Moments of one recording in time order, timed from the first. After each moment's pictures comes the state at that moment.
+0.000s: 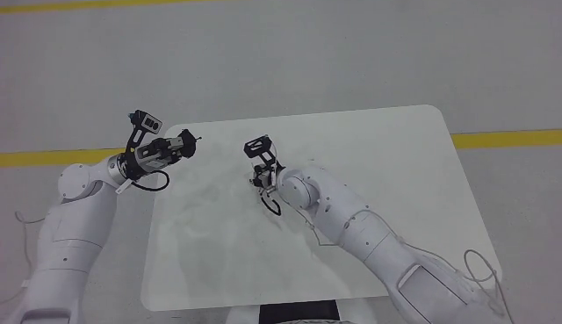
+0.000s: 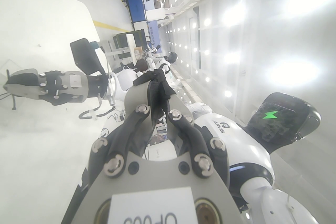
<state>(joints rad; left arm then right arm) 1.15 -0.94 -1.39 -1.14 -0.85 -0.34 -1.39 -0.98 -1.58 0.76 -1.09 -0.92 0.05 0.67</state>
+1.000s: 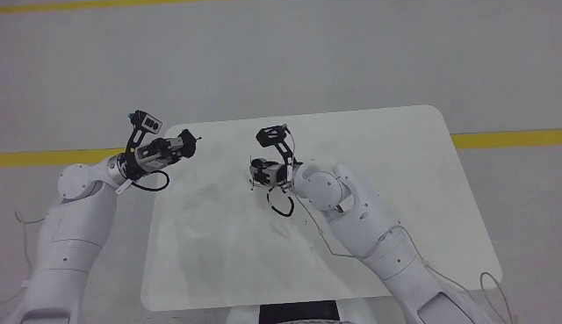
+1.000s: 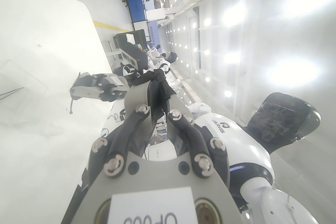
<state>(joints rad) 1.15 -0.94 -1.39 -1.14 -0.85 -0.34 -1.39 -1.13 -1.52 0.96 -1.46 -0.72 0.03 0.80</state>
